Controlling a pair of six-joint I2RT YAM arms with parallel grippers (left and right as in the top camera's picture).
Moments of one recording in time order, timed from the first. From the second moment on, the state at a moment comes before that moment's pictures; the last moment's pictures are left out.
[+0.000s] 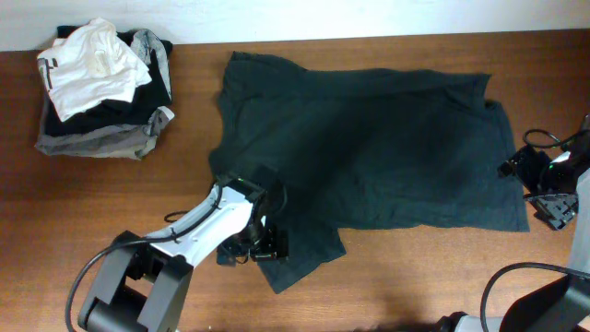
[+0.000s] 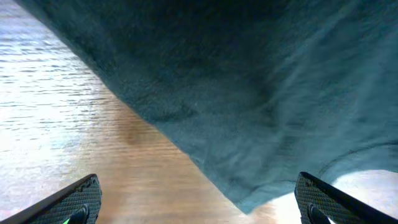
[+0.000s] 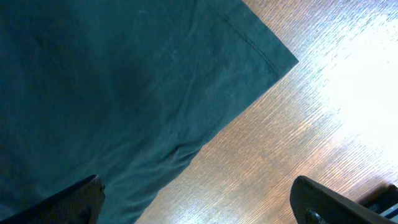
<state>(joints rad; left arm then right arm) -0.54 1.73 0.97 -1.00 0.17 -0.52 -0.57 1.54 1.35 -1.21 -0.09 0.39</state>
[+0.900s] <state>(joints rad) -0.55 1.76 0.93 -0.96 0.13 -0.52 -0.57 1.54 1.28 -1.09 -0.09 0.39</state>
